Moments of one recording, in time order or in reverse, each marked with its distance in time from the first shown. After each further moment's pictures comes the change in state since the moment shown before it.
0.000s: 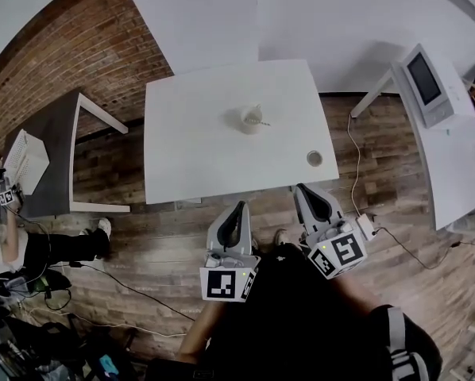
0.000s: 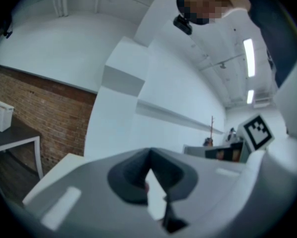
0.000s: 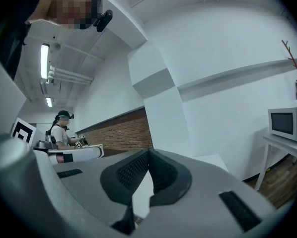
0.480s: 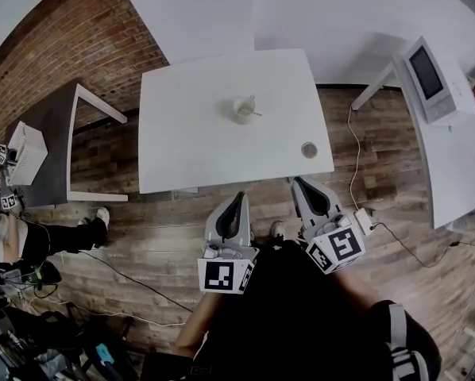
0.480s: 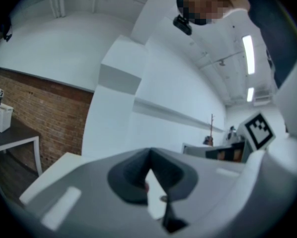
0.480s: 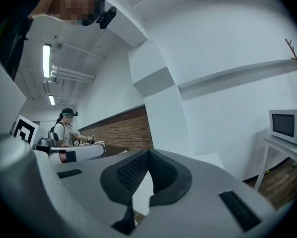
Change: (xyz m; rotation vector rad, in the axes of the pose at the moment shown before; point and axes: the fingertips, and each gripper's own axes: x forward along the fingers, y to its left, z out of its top) left arm 0.016 -0.027 -0.007 0.009 0.010 0.004; right arm -0.014 -0.021 -0.004 -0.018 0.027 0.026
